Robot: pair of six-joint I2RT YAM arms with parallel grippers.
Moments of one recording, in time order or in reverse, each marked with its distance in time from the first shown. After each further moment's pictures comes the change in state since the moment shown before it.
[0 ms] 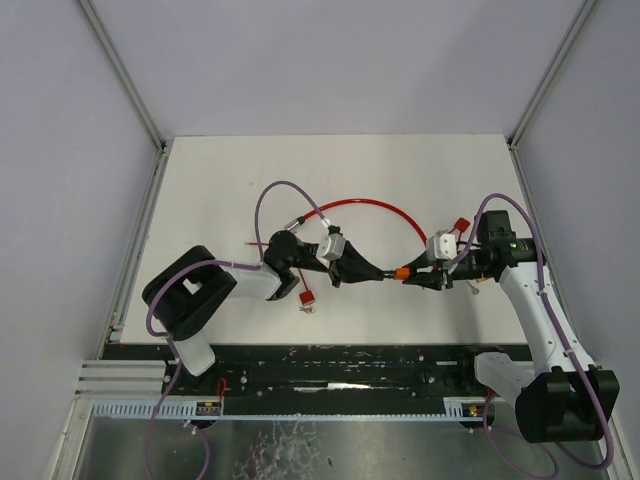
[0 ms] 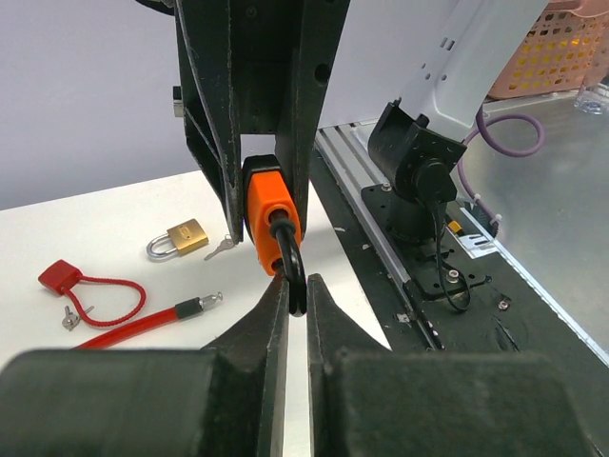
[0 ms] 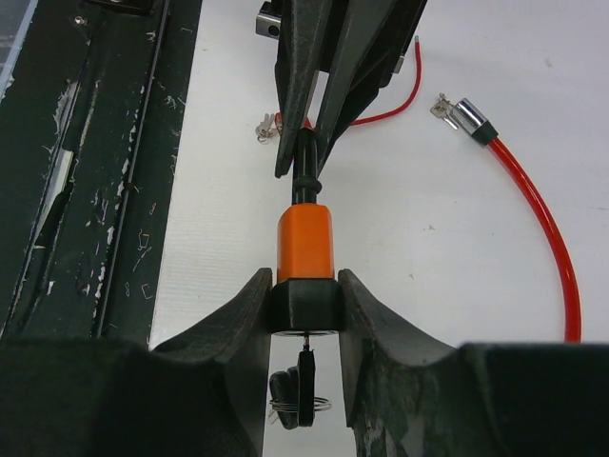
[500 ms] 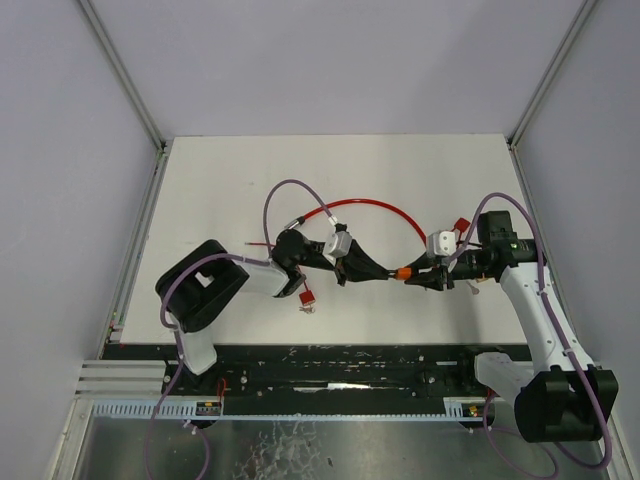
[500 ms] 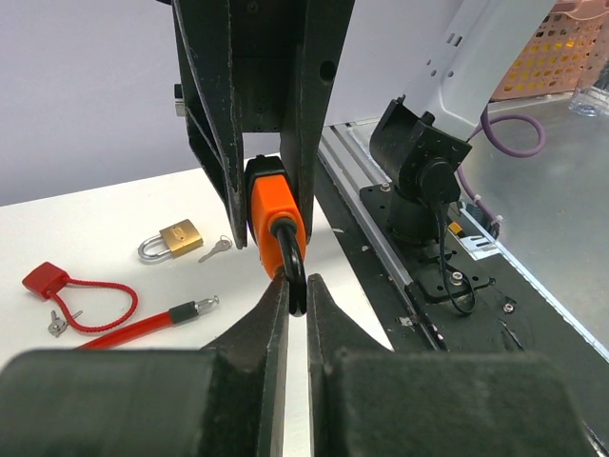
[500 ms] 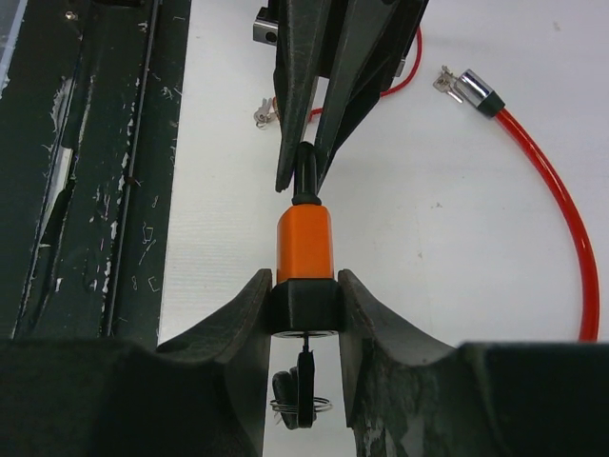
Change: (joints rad) left arm -0.005 0.074 0.053 0.029 -0.002 -0.032; right arm -0.010 0.000 -0.009 0.021 0.017 0.050
